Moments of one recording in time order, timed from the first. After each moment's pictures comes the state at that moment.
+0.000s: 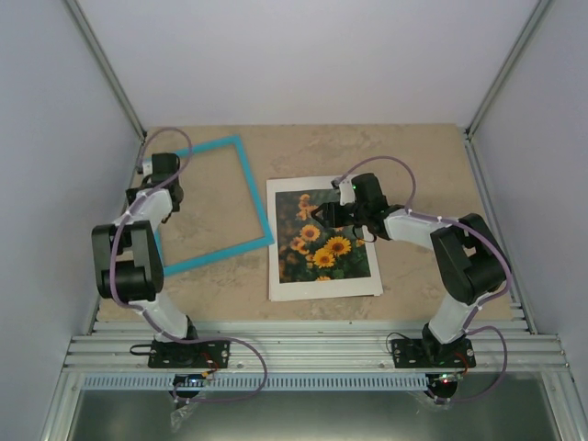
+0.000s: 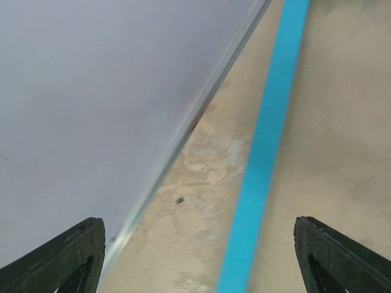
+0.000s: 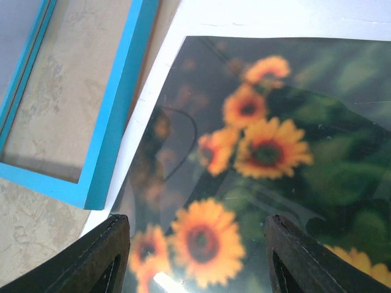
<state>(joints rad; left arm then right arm) 0.12 1.73 1.07 -0.30 -0.72 -0.04 0.49 1.75 0.94 0.10 -0.43 0.35</state>
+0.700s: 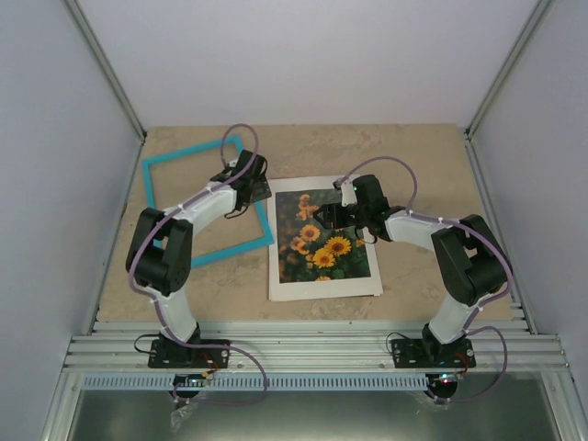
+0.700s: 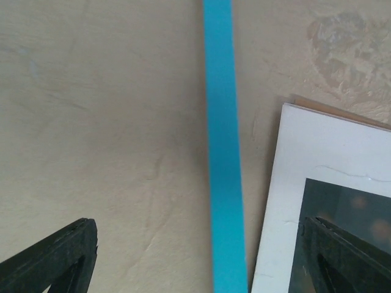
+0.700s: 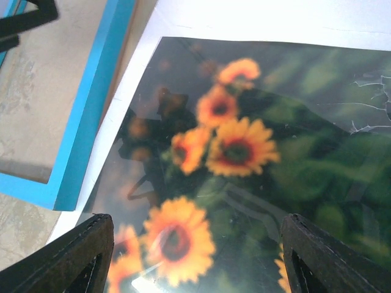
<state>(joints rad) -0.38 1.78 1.23 -0.42 -0.30 -0.64 0.49 1.74 0.92 0.10 -0.36 0.31</state>
